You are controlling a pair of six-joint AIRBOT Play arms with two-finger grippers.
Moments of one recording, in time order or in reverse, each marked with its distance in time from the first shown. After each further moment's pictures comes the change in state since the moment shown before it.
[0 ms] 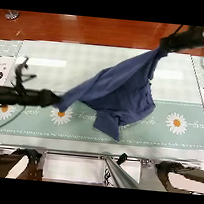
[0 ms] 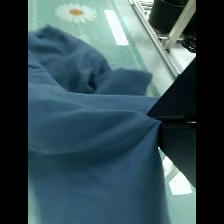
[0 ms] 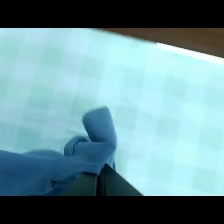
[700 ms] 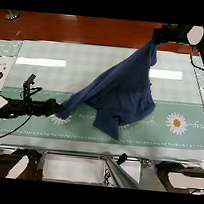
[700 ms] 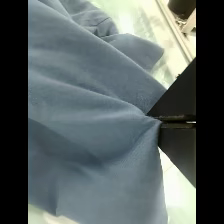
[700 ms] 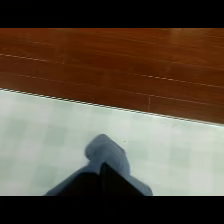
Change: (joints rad) left arm 0.000 0.000 -0.155 -0.007 0.155 0.000; right arm 0.000 -0.070 0.009 0.001 -0.317 0.068
